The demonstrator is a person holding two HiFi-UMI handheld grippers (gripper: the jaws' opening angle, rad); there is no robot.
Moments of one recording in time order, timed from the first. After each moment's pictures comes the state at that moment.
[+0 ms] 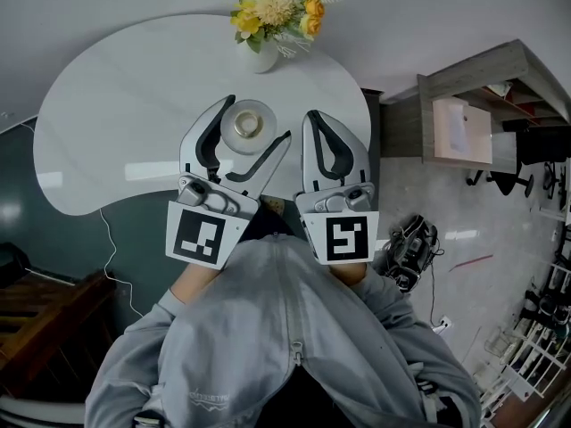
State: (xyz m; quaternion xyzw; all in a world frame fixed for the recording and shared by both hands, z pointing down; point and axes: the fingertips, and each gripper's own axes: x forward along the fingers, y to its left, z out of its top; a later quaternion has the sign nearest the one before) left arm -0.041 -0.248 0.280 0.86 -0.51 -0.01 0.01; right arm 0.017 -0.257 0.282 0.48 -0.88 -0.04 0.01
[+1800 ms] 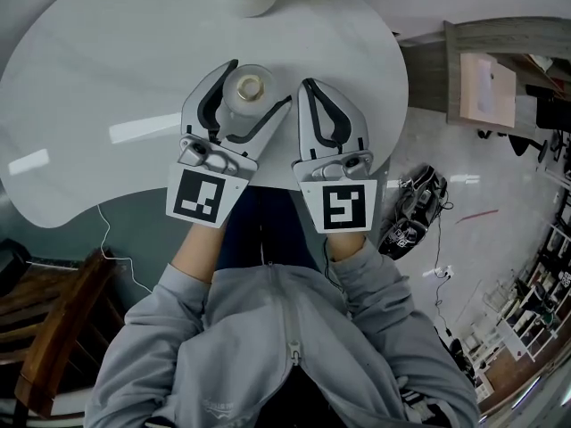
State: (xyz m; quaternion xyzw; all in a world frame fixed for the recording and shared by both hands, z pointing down) left arm -0.046 -0.300 0.466 0.88 -0.47 0.02 0.07; right arm 0.003 -0.298 0.459 0.48 -0.87 0.00 0.07
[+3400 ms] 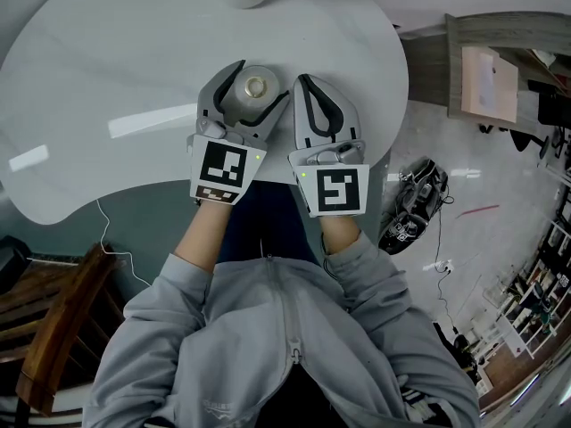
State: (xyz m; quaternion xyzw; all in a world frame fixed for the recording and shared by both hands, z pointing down) left arm -0.028 -0.298 0.547 0.87 -0.45 0.19 0.10; right arm 0.009 -0.298 0.493 0.48 -0.87 0.04 0.10
